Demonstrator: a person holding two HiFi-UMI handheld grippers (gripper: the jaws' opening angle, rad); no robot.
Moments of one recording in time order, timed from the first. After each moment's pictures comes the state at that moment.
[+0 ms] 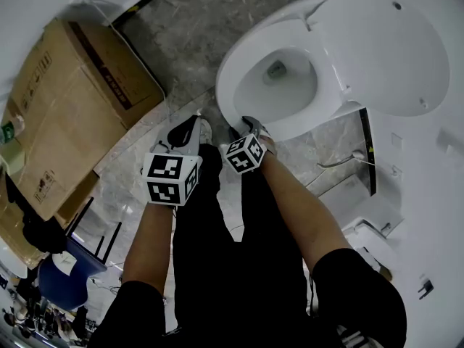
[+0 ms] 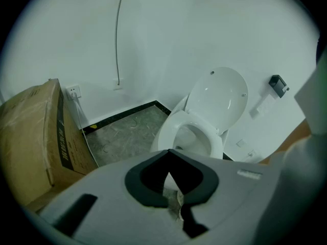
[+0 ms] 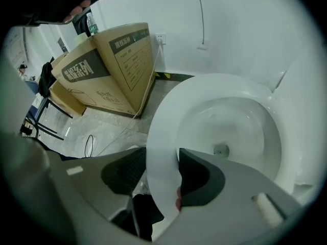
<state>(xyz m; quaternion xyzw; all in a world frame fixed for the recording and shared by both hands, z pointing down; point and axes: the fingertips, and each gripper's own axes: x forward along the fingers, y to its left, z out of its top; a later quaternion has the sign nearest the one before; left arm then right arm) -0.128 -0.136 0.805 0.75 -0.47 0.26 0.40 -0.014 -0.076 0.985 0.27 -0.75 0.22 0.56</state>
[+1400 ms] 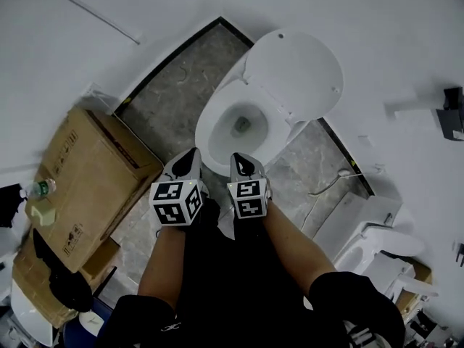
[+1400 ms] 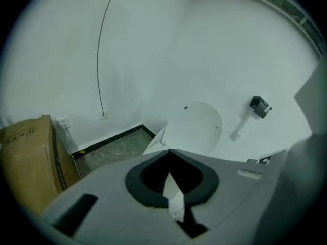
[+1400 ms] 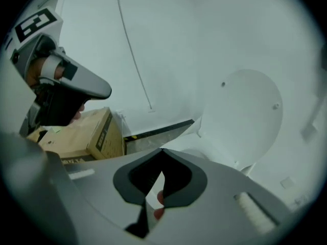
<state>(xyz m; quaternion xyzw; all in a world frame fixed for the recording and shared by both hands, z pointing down) -0.062 -0.164 0.621 0.80 -0.46 0.18 0.34 0.041 -0.134 0.693 0.54 -0.75 0.25 0.29</state>
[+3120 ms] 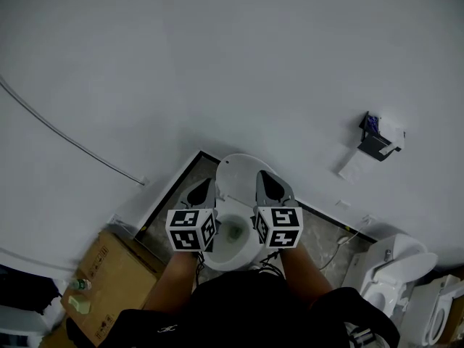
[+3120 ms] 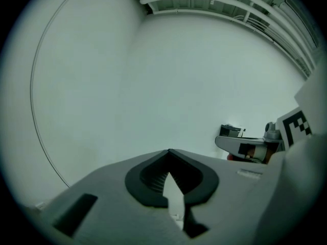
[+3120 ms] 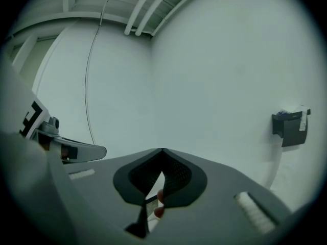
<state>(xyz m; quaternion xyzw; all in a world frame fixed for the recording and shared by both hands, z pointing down) 0.122 -0.239 0.301 0.91 -0.39 0.09 0.12 0.249 -0.201 0.287 0.71 -0.70 0.08 0.01</state>
